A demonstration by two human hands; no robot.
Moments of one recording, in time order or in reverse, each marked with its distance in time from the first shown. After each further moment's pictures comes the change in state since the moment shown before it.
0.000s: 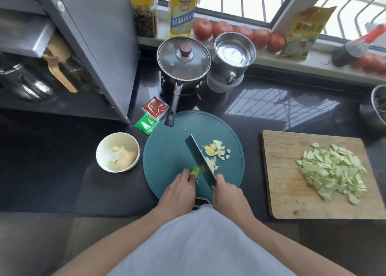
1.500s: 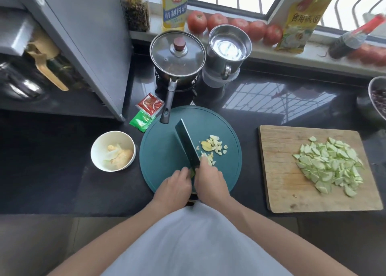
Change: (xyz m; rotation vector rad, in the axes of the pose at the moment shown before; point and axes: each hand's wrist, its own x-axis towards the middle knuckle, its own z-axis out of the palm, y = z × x) left_hand 0.003 -0.009 -0.002 0.194 -0.040 0.128; right_hand 0.038 -0.037 0.007 0.170 0.044 0.083
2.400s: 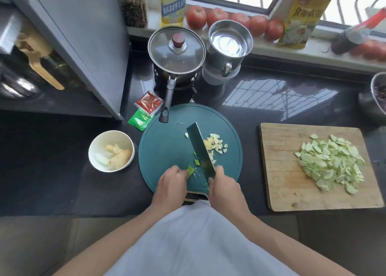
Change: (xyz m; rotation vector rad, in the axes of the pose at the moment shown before) left_hand 0.002 -0.004 0.008 -0.362 0.258 -0.256; right_hand -0.032 0.034 -0.011 -0.030 0.062 -0.021
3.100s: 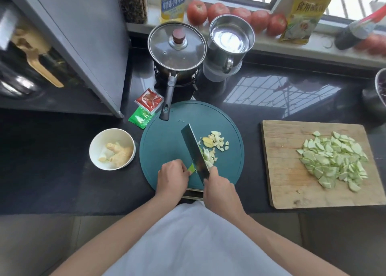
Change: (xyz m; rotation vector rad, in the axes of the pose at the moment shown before) left_hand 0.022 0.010 -0.008 -0.167 -0.058 -0.418; right_hand -0.003 -0.010 0.014 -0.016 -0.036 -0.023
